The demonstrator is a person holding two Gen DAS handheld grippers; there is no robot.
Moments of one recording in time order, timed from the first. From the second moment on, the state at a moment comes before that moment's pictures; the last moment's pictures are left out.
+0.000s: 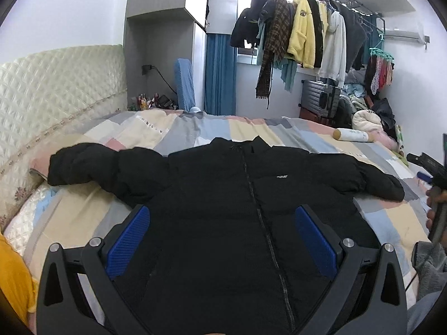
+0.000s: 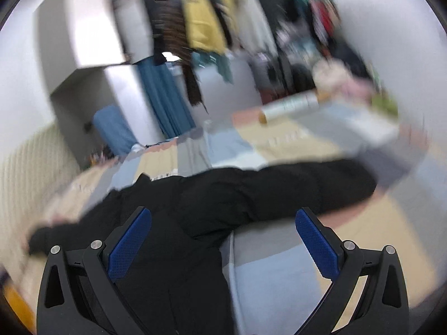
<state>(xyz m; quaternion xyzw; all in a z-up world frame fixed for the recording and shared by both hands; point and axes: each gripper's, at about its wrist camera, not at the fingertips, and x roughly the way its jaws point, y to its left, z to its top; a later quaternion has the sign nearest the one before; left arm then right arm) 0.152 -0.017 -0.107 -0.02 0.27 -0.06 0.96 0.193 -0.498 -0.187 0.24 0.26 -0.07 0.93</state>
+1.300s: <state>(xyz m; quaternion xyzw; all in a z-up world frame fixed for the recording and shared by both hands) 0.223 -0.033 -0.207 -0.07 0.34 -0.05 0.94 0.281 -0.757 -0.369 0.45 0.21 -0.22 0.84</state>
